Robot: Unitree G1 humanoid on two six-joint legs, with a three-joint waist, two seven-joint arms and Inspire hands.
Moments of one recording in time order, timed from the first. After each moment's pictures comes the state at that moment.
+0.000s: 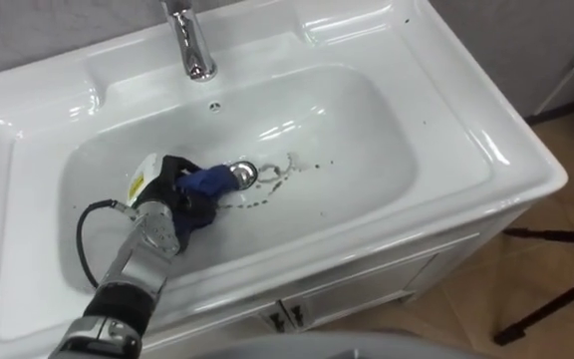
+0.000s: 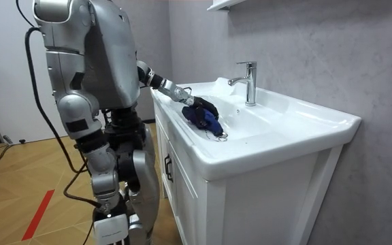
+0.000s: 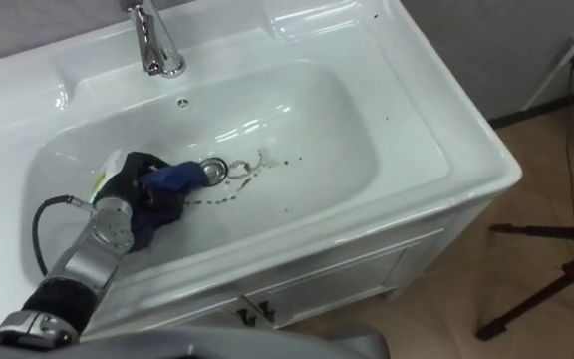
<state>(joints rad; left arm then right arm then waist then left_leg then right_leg) -0.11 0.21 -0.16 0.66 0.43 0.21 0.16 0.13 -0.26 0.17 1.19 -0.19 0.31 0.20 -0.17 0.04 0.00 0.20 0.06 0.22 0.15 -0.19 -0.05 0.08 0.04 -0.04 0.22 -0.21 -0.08</state>
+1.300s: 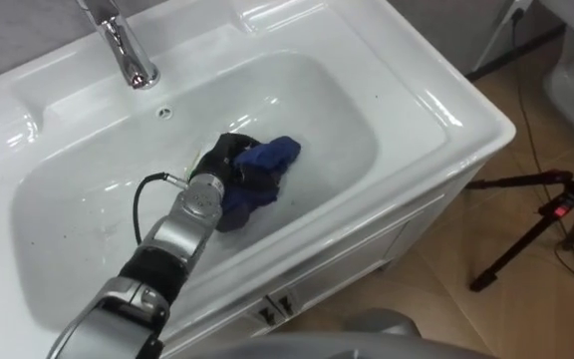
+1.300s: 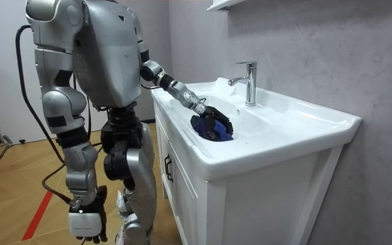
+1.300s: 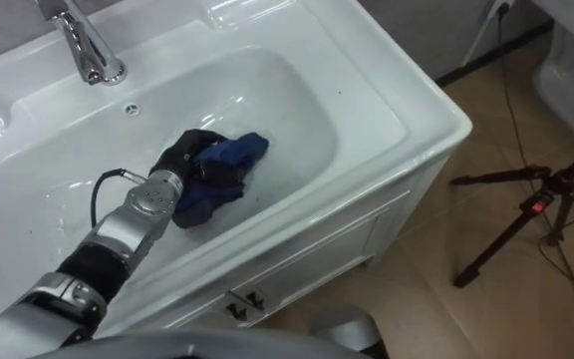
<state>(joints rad) -0.26 0.14 -0.36 0.67 0.03 0.22 0.11 0.14 -0.26 0.14 1.20 -0.07 0.34 0.22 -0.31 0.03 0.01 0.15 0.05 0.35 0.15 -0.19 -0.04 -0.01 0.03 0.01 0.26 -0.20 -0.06</state>
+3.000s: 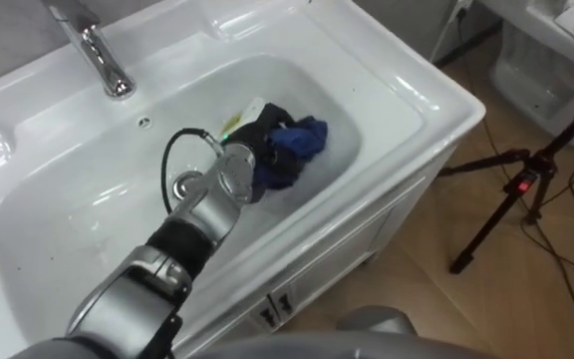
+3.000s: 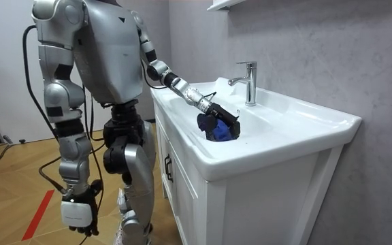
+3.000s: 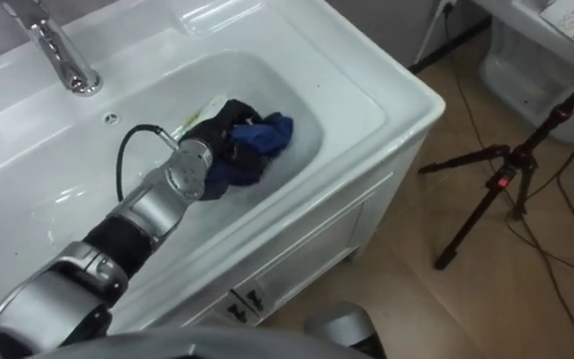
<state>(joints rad) -0.38 0.12 -0.43 0.75 0.41 0.24 0.10 0.11 -0.26 0.16 1.27 -0.12 0.33 0.20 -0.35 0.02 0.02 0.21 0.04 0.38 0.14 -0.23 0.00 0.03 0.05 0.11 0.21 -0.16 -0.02</state>
